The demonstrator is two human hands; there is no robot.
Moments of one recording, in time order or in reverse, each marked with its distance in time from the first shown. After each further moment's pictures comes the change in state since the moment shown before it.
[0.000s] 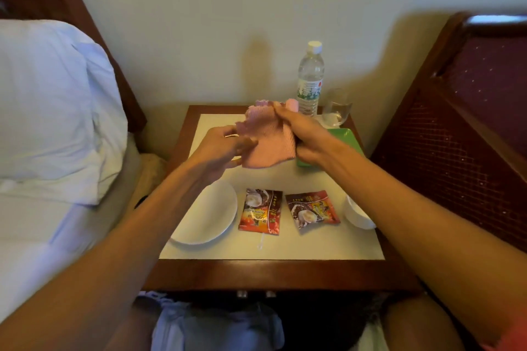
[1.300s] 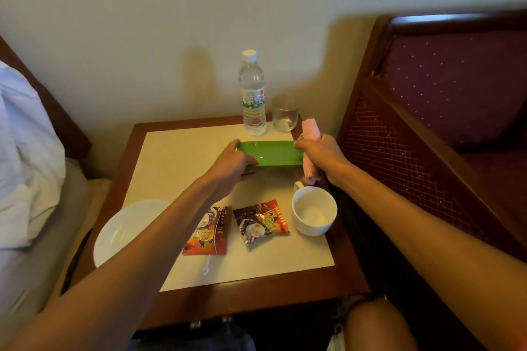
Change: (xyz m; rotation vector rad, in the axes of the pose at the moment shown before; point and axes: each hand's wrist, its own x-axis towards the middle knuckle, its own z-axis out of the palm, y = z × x) left_hand 0.043 -0.016 0.125 -0.061 -0.077 -0.148; right_hand -0.023 -0.001 -0.156 -0.521 0.493 -0.087
